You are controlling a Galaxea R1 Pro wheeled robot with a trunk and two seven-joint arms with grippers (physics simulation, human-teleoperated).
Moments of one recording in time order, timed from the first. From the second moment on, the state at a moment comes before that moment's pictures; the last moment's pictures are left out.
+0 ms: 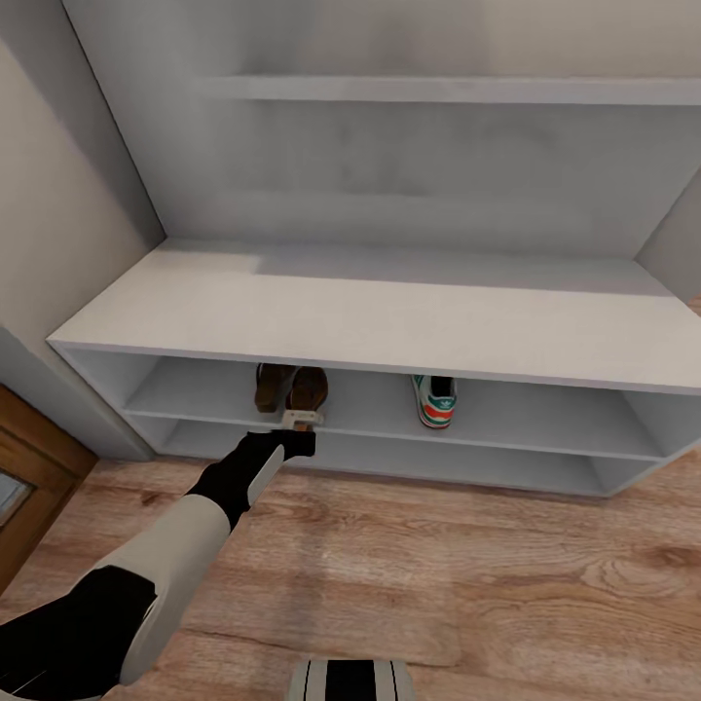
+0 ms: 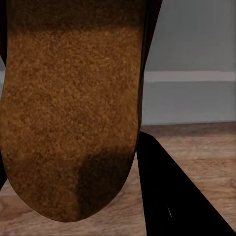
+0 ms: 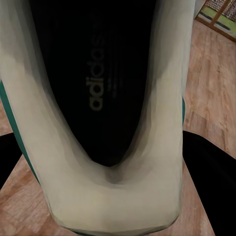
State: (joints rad) left arm -0.99 -0.10 -0.27 -0.52 0.24 0.44 0.02; right arm -0.16 -0.66 -1.16 -1.51 -0.16 0.78 -0.10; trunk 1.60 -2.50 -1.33
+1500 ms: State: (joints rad) left arm -0.99 -0.10 -0.27 -0.54 0.23 0.43 0.02; right arm -0.16 -0.66 -1.16 -1.51 -0.16 0.78 -0.10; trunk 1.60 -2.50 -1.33
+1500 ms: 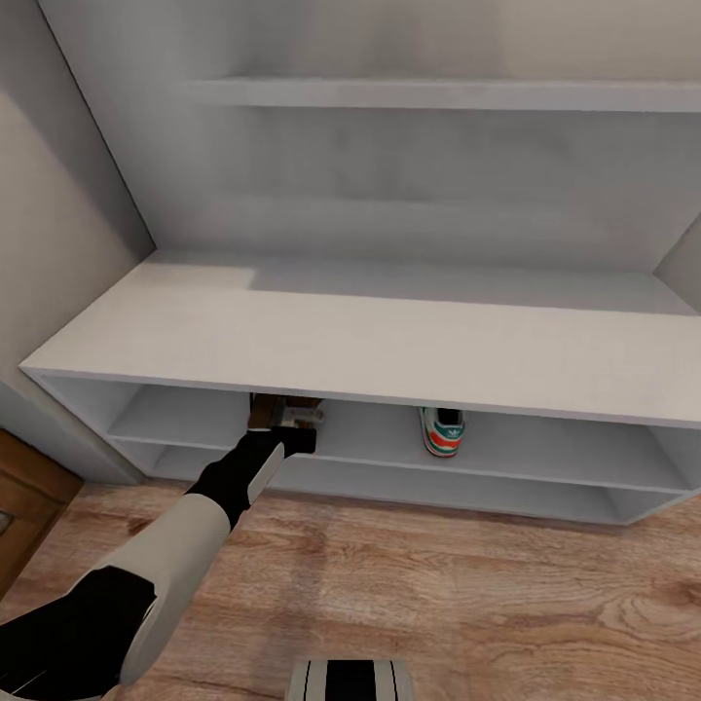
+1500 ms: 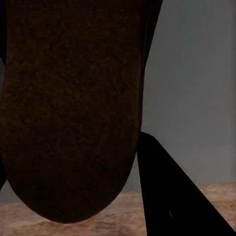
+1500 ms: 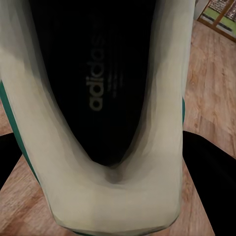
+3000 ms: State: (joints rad) left arm -0.98 -0.10 -0.27 -0.52 0.23 0.43 0.02; right arm -0.16 -0.66 -1.16 -1.51 -0.16 0.78 -0.10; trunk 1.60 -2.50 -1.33
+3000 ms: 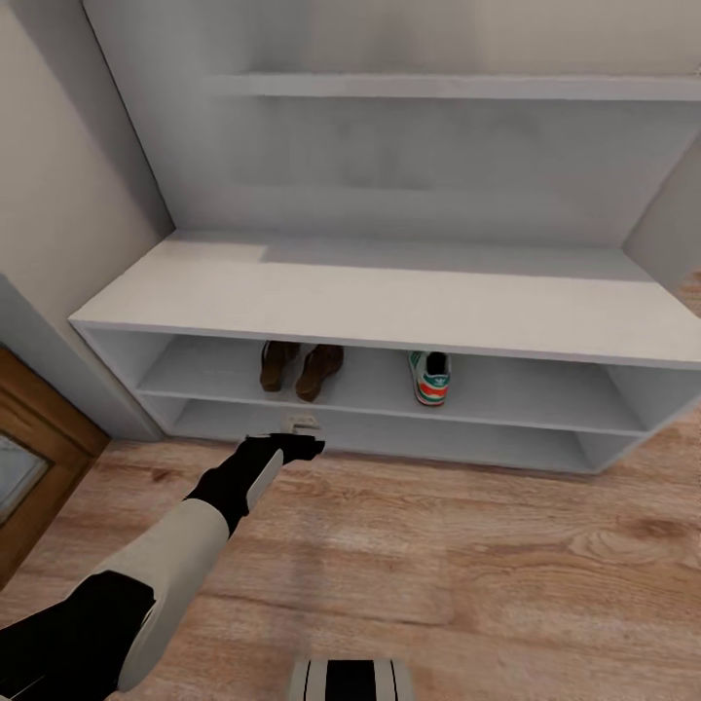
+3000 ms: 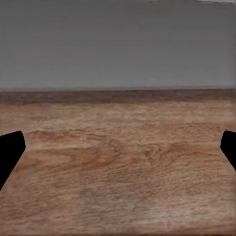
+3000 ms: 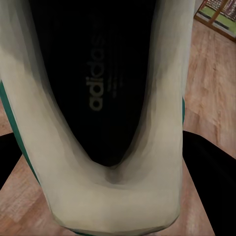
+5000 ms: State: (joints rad) left arm -0.43 0.07 -0.23 -1.13 0.25 0.29 -0.10; right arm -0.16 -0.62 -1.16 -1.50 -0.18 0.78 -0.09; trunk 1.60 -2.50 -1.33
